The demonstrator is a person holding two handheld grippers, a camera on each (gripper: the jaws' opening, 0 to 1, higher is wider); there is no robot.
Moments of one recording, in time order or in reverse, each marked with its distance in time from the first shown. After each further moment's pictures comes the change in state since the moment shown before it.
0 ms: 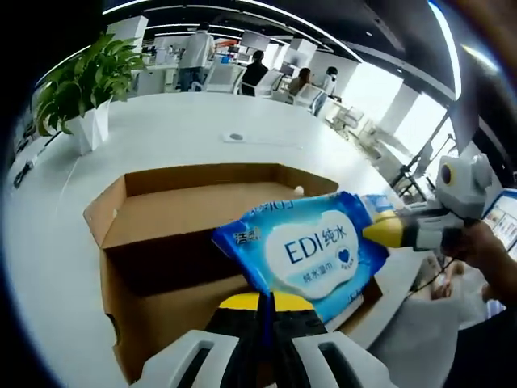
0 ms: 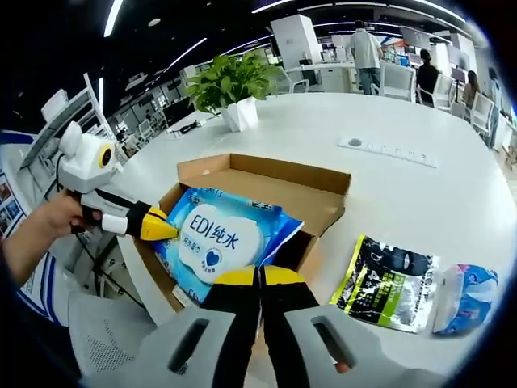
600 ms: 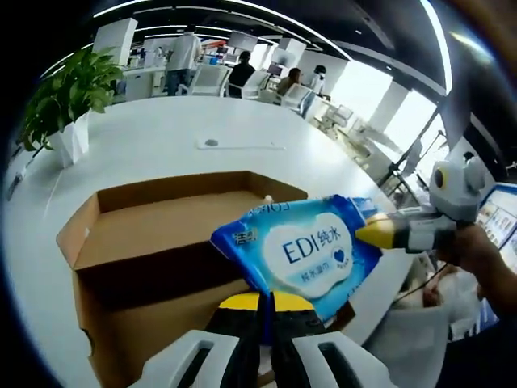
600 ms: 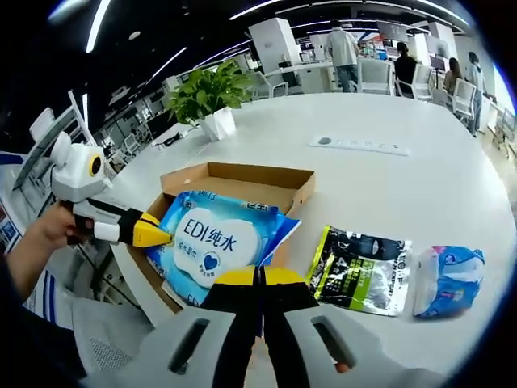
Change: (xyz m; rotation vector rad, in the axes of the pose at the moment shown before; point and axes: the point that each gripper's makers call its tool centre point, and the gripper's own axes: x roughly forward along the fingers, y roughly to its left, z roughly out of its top) left arm 0.017 -0.046 0.016 0.023 0.004 -0.051; right arm -0.036 -0.035 -0.006 0.081 -0.026 -0.063
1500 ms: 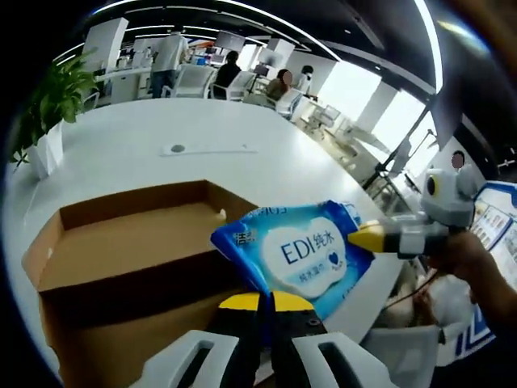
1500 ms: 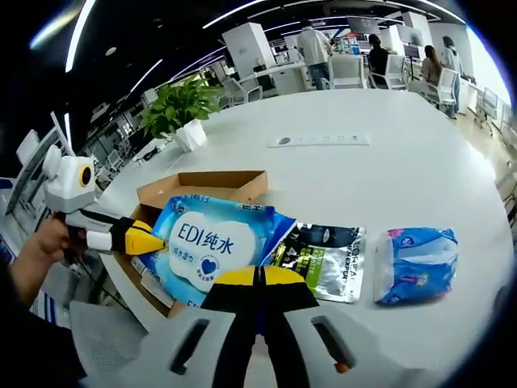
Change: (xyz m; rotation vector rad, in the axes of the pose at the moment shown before) left arm 0.043 -0.056 0.021 0.016 -0.005 -0.068; right arm -0.034 -0.066 -0.005 0.094 -0.027 -0.082
